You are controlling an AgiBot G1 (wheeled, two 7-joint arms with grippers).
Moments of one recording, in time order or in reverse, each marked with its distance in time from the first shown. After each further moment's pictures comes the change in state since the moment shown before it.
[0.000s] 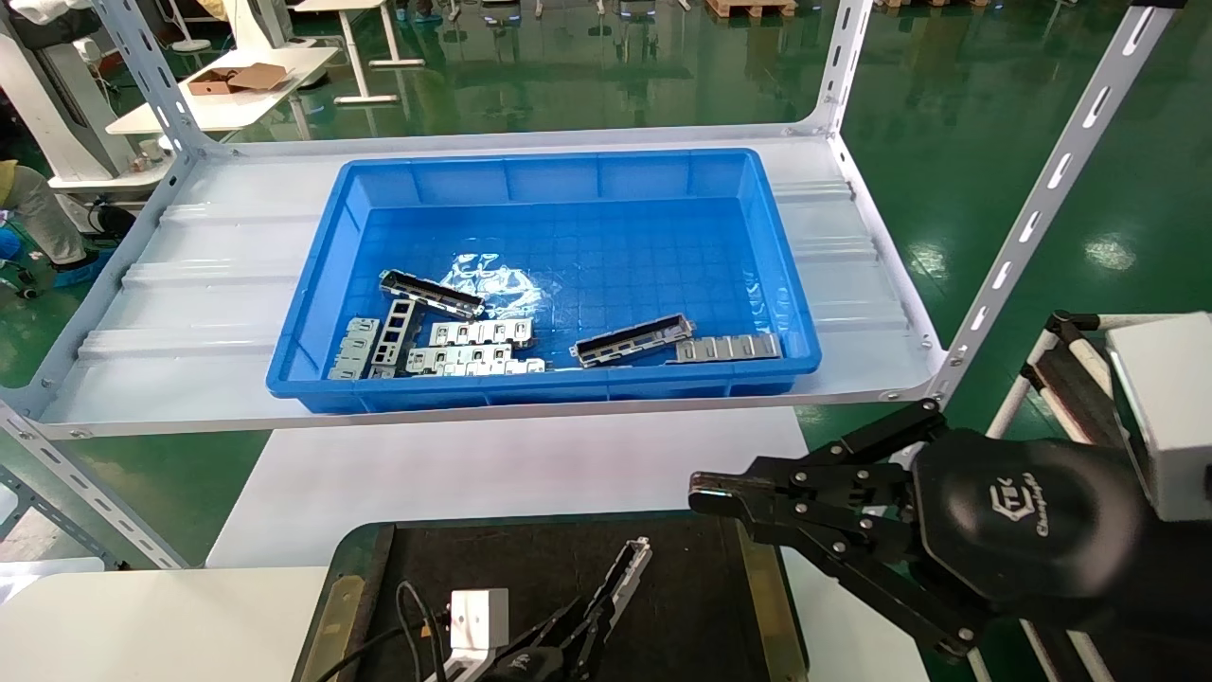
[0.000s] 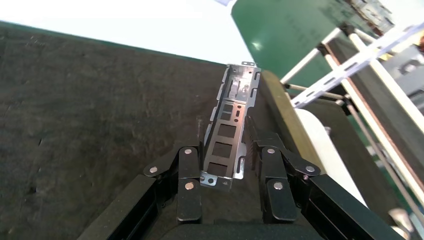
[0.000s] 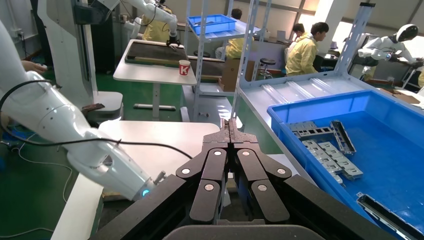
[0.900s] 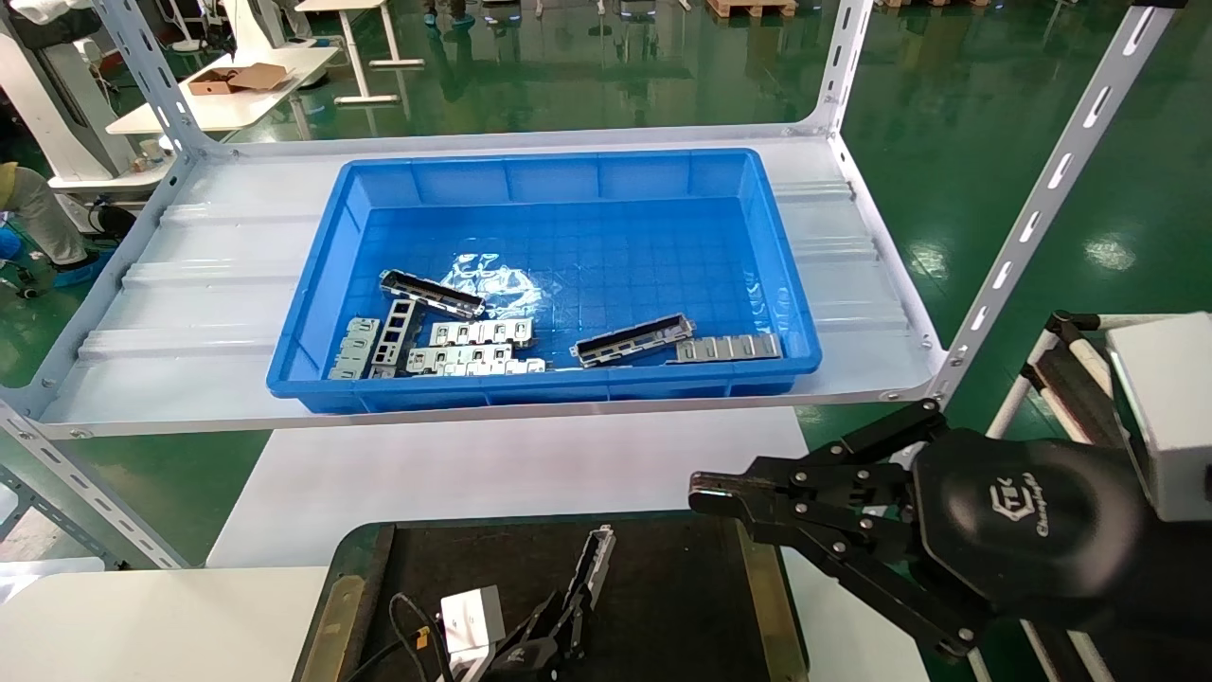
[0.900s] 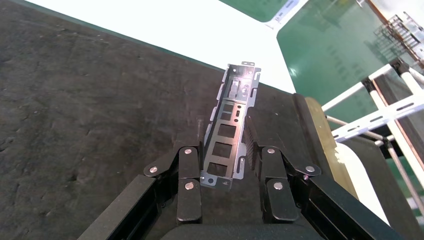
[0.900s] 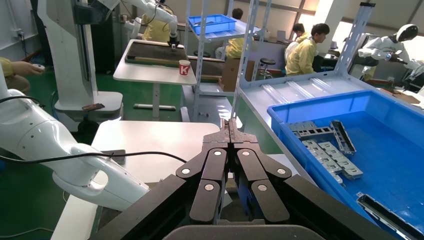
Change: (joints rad) left arm 0.073 0.181 -0.133 0.003 0.145 -0.198 -0.042; right arm 0.000 0.000 0.000 0.000 0.000 0.000 0.000
